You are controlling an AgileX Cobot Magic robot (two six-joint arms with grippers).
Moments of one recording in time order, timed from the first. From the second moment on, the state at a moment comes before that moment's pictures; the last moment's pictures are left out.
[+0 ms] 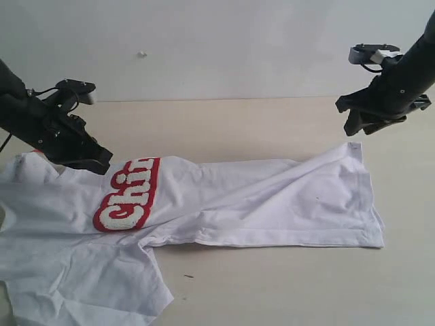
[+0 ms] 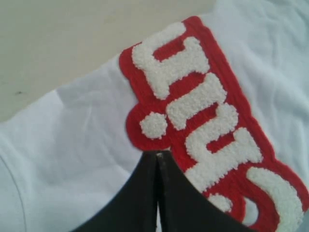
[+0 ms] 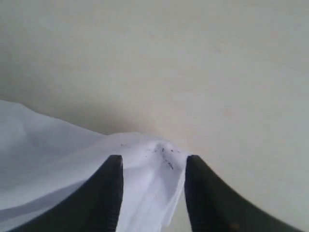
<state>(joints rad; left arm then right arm) -0.15 1.98 -1.25 -0.61 0.67 0.86 -0.19 2.14 -1.63 0.32 0.87 -0.41</state>
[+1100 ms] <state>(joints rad) -0.42 2.12 -1.36 -0.57 0.59 0.90 -0.02 2.04 -1.30 0.16 0.97 -0.38</state>
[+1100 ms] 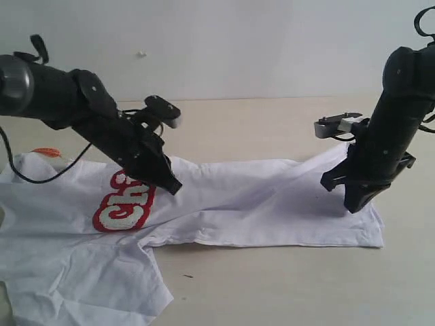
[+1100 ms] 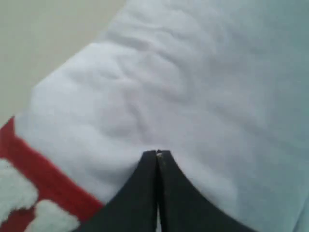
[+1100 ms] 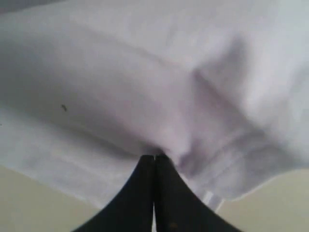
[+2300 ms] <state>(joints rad) -0.36 2.11 -1.47 -0.55 0.76 0.86 -0.02 1.94 -1.41 0.16 0.91 -0.36</state>
